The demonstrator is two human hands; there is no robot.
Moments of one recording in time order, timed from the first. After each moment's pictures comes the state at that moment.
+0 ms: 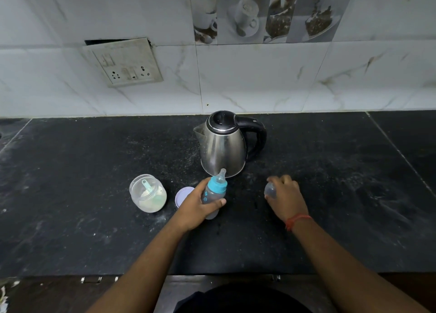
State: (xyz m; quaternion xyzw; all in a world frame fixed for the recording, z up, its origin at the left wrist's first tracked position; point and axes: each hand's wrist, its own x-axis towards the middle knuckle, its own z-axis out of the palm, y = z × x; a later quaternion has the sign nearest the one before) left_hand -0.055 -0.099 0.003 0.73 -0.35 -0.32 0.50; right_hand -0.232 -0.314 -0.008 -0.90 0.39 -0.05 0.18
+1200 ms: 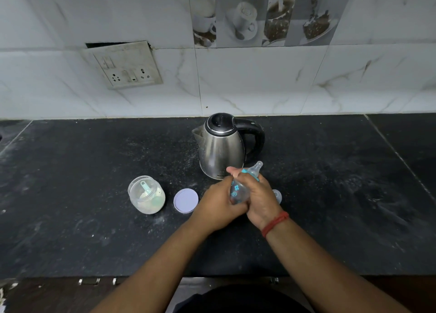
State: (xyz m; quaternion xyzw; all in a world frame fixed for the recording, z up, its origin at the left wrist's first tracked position) left_hand -0.104 -0.137 0.054 0.77 -0.42 -0.23 0.42; right_hand -0.182 -0.231 0.078 -0.40 0.31 -0.22 0.84
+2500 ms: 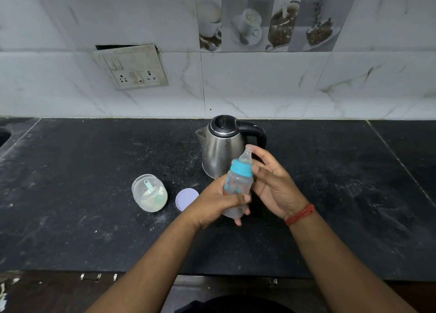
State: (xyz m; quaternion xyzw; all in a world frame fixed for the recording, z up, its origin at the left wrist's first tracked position) left_hand -0.101 -0.126 0.089 0.52 -0.35 -0.49 0.60; right_hand -0.207 -0.270 0.106 -0.49 0.11 -0.15 0.85
